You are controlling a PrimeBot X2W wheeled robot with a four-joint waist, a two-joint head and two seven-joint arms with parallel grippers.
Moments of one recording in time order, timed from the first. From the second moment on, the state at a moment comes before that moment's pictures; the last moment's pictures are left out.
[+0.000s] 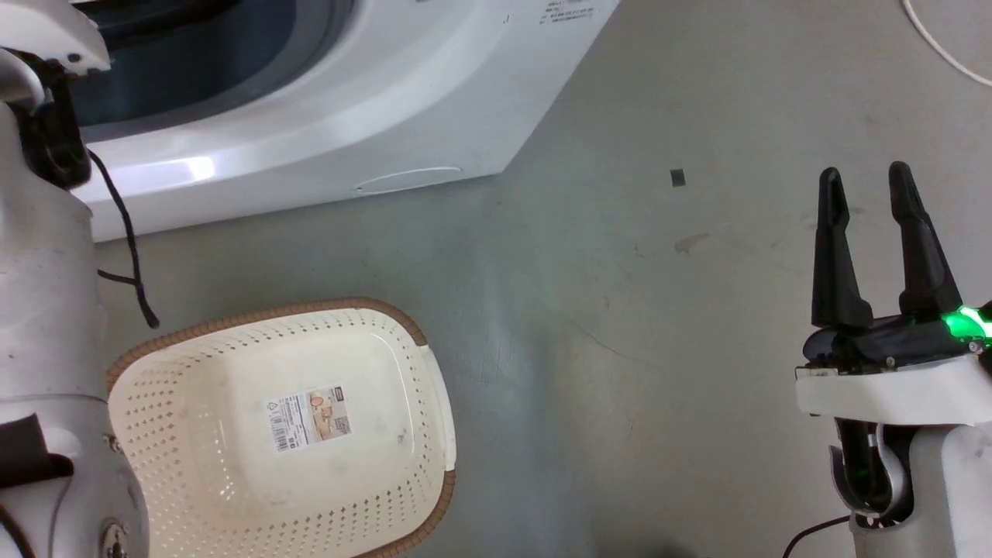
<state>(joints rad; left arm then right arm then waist) -1.13 0.29 0.16 0.79 -0.08 0.05 -0.26 -0.28 -0.05 -0.01 -0.08 0.28 0.13 -0.26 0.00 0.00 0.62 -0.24</state>
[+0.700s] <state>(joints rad) -0.71 0.14 0.13 0.55 -0.04 0.06 -0.26 -0.21 -0.05 -0.02 -0.04 0.24 0.13 -0.26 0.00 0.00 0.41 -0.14</state>
